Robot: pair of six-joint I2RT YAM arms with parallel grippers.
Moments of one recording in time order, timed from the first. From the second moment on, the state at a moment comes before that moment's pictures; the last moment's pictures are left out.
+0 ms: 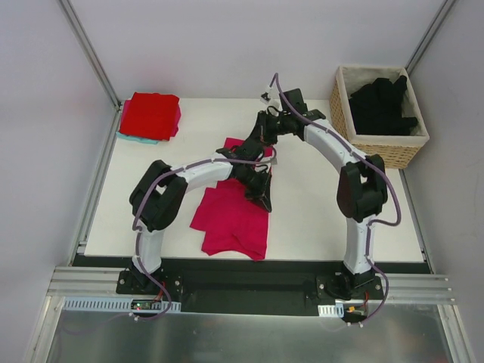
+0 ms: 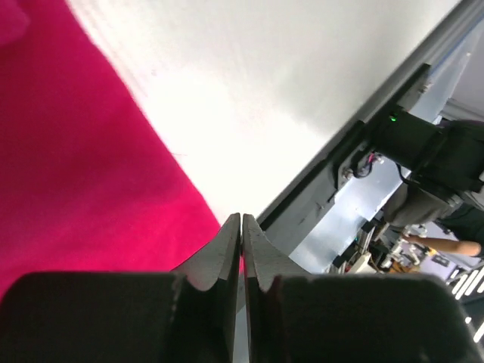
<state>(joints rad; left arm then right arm) -0.73 2.01 1.40 -0.55 0.70 -0.56 0.42 2.10 1.80 -0.50 -0.77 0.52</state>
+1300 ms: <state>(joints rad) -0.30 0.97 0.87 -0.74 0.41 -0.49 0.87 1.75 1.17 -0.95 -0.26 0.55</state>
